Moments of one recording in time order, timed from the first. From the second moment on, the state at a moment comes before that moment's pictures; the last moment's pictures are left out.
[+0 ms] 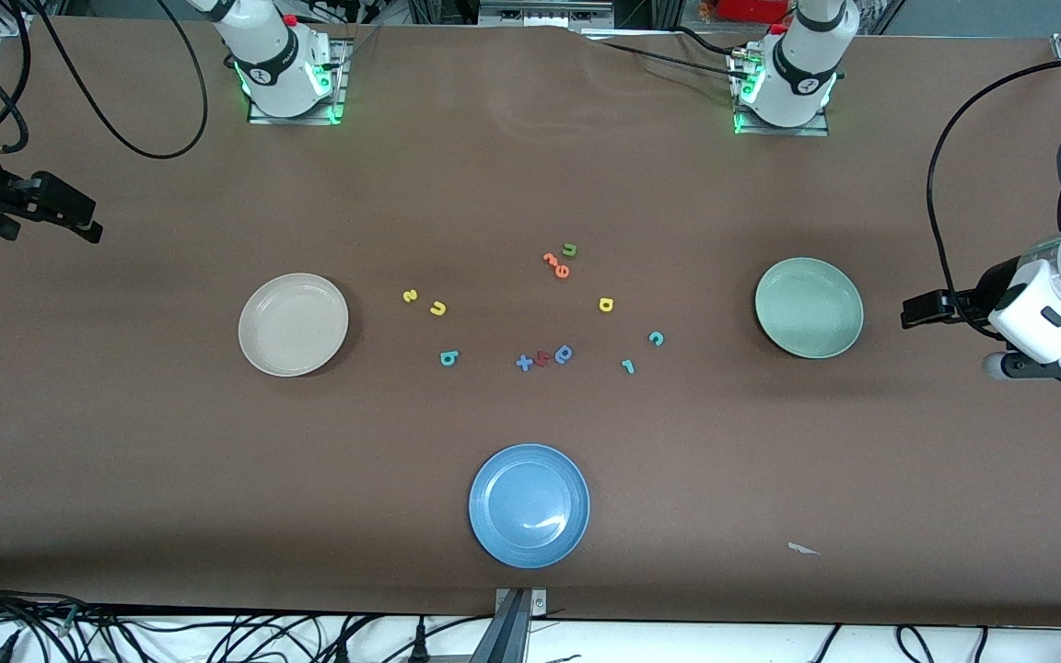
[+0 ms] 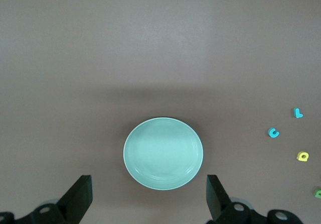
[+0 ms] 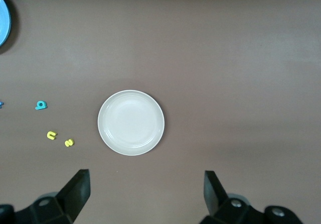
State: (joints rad) left arm 0.02 0.29 -0.01 -1.47 -0.01 1.63 -0.03; right arm 0.04 0.03 -0.03 -1.55 0.00 1.62 0.04
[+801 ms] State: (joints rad) left arm 0.02 0.29 -0.01 -1.47 -0.01 1.63 -0.03; right arm 0.04 0.03 -0.03 -1.56 0.00 1.62 0.04
